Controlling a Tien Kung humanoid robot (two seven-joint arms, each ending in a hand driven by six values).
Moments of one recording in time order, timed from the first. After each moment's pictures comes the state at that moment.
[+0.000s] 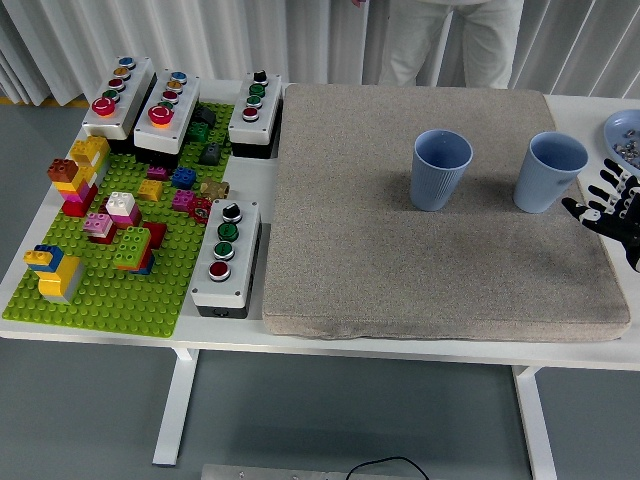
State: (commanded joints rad) left arm -0.11 0.11 -0.74 -0.18 0.45 0.03 0.23; right arm 0.30 -0.26 1.43 1.12 -1.11 0.00 -0.04
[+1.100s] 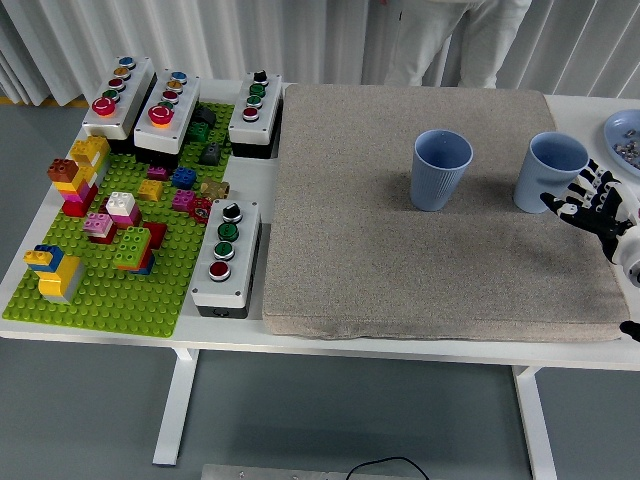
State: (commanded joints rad) left arm -0.11 0.11 -0.74 -0.18 0.45 0.03 0.23; right arm 0.37 -0.23 1.38 1.03 -1.10 0.00 -0.02
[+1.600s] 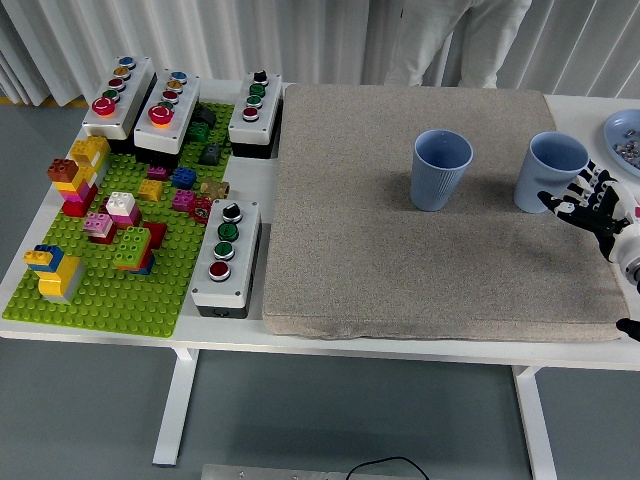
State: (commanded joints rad) left arm -0.12 0.11 -0.74 -0.18 0.45 0.03 0.23; right arm 0.39 -0.22 1.37 1.00 -1.10 -0.01 -0.01
